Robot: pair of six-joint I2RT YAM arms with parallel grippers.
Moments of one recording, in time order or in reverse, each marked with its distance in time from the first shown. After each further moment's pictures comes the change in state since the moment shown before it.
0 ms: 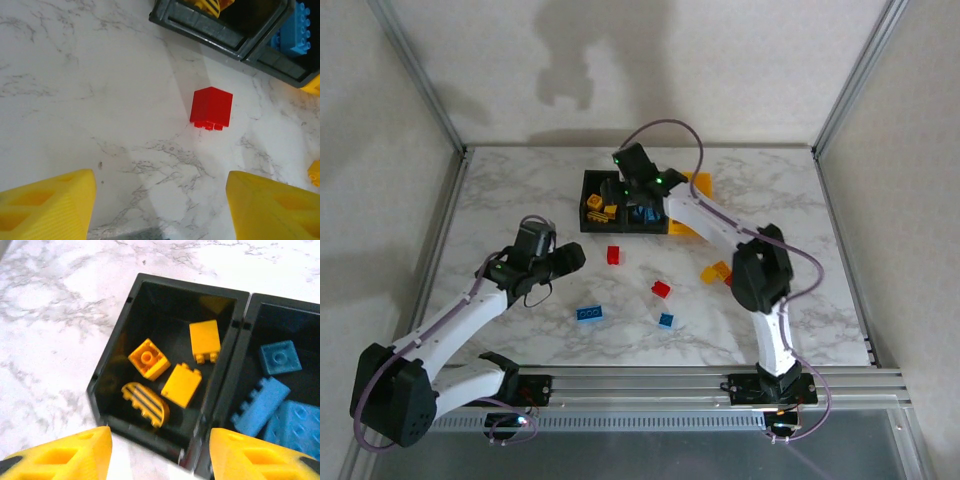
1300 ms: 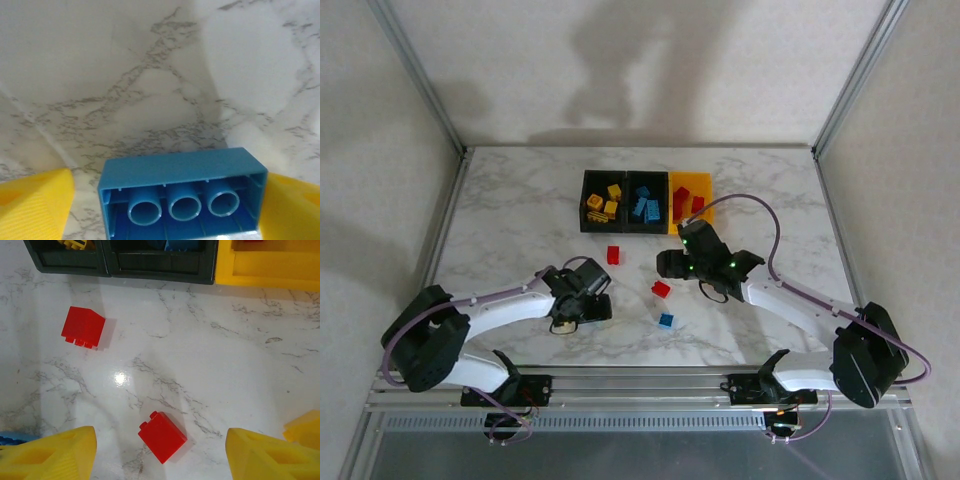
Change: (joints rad) left arm -0.389 0.310 -0.018 -0.189 -0.119 -0.225; right arm 0.007 -0.729 -0.978 0.168 0.002 0.138
